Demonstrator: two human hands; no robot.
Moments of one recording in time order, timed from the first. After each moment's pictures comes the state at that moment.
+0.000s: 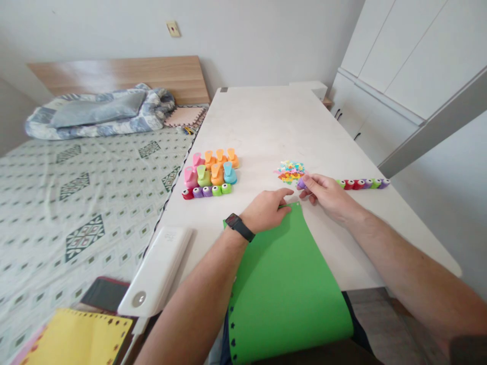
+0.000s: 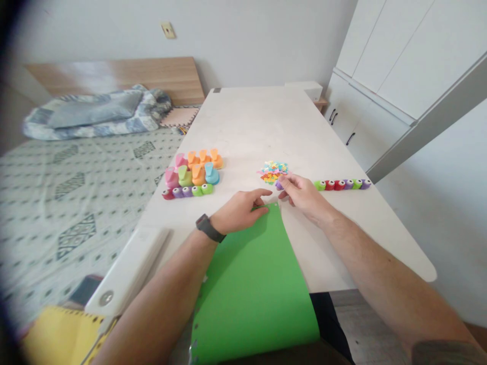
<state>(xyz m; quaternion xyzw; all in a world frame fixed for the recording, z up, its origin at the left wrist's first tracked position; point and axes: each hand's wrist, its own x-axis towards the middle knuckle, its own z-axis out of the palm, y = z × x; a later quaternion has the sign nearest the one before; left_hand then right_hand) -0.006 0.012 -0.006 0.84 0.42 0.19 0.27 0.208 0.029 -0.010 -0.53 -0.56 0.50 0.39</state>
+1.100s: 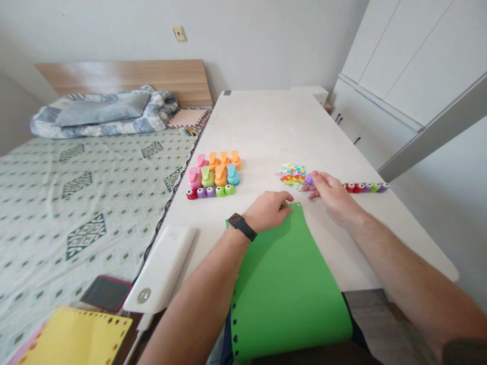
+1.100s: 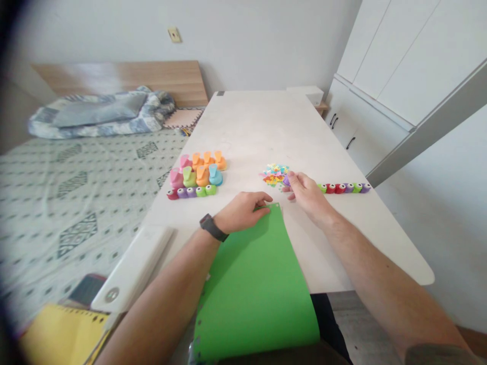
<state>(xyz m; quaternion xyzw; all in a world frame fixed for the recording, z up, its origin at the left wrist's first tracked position) -0.009 0.014 -0.006 0.85 0.43 0.19 0.26 0.210 0.038 -0.022 -0.54 -0.54 0.46 0.45</state>
